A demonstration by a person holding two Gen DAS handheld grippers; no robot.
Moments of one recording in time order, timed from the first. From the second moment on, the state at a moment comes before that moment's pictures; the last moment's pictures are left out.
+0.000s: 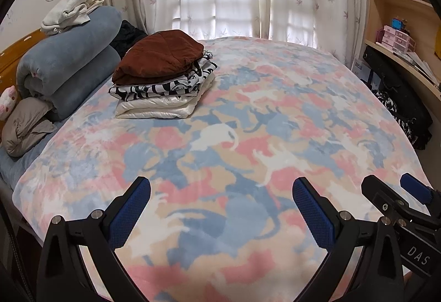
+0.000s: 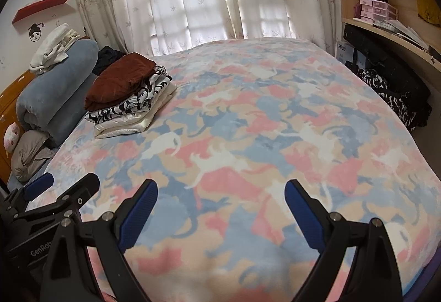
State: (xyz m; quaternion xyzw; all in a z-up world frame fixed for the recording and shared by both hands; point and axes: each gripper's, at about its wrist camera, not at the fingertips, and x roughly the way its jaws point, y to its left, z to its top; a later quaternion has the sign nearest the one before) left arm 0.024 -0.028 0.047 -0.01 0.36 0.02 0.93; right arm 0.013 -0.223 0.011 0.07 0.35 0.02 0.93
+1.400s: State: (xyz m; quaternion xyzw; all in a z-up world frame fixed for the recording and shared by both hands) left arm 0.032 -0.023 0.026 -0.02 0.40 0.02 0.92; right arm 0.014 -0.225 0.002 0.07 0.36 0.02 0.93
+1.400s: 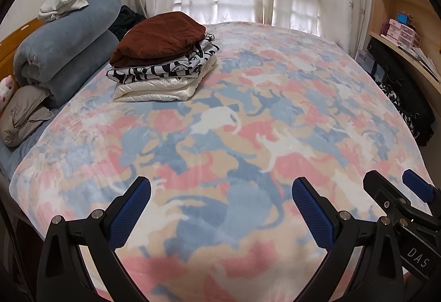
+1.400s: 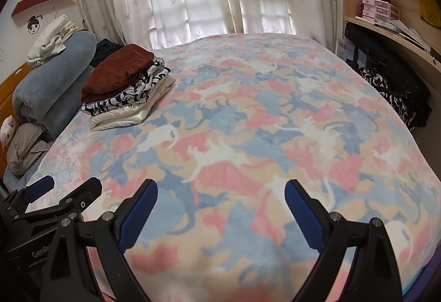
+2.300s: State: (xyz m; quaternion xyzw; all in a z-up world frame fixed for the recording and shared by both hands) left arm 0.030 -0.022 0.021 -0.03 0.41 0.02 0.91; right arm 0.016 -0.222 -0.005 0.06 0.37 0.02 0.93
